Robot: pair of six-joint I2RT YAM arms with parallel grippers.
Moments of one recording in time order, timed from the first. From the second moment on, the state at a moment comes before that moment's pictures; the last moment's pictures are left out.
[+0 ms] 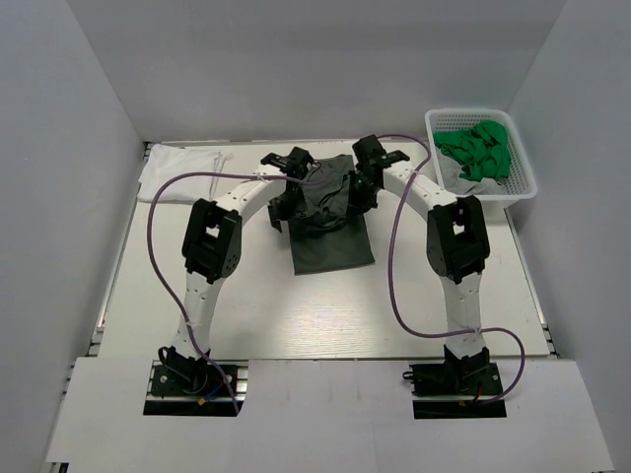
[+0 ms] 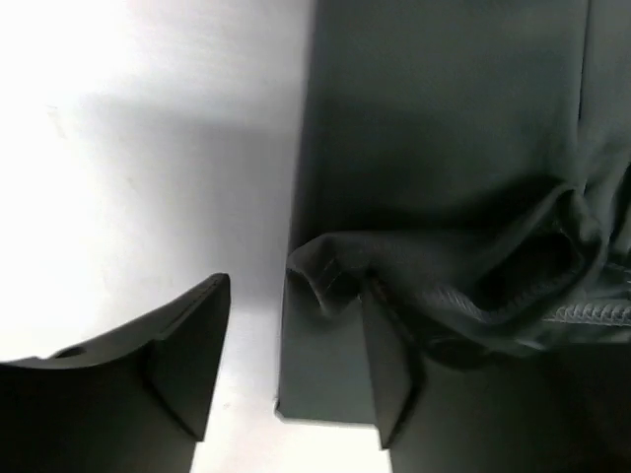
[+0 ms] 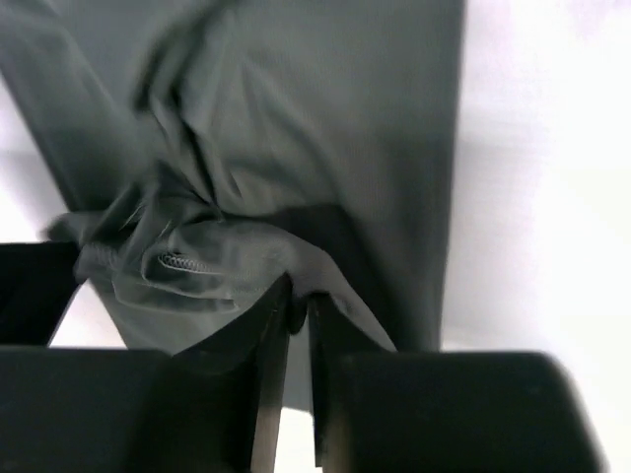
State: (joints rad) left arm -0.51 2.26 1.95 -1.06 -0.17 -0.69; right arm 0.45 2.15 1.81 -0.80 -0.15 0.47
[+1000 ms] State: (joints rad) left arm -0.48 1.81 1.25 -0.72 0.21 -0.62; right arm 0.38 1.70 1.07 -0.51 -0.28 0.44
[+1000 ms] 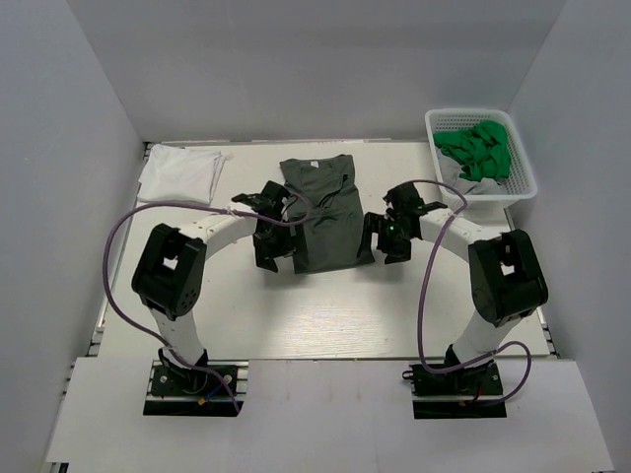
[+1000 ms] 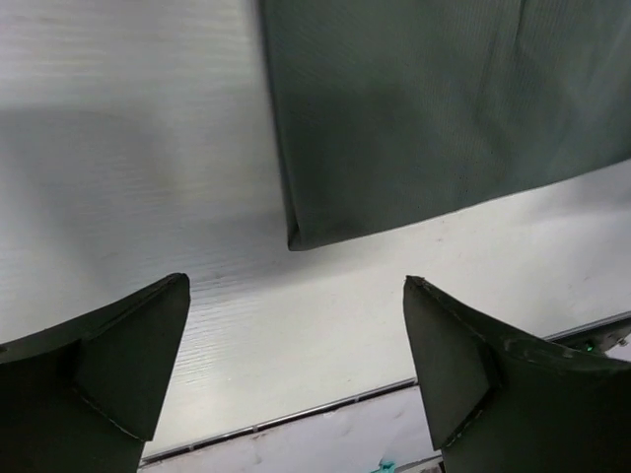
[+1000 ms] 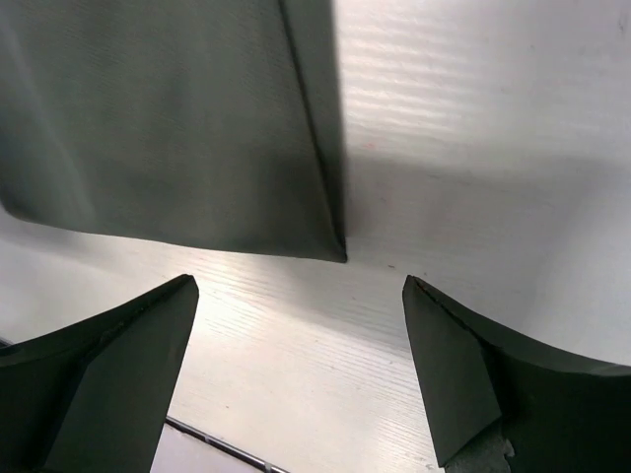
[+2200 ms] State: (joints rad) left arm -0.55 1.94 1.25 -0.67 0.27 -0.67; right arm 0.37 1.79 1.04 -0.42 -0.40 0.46
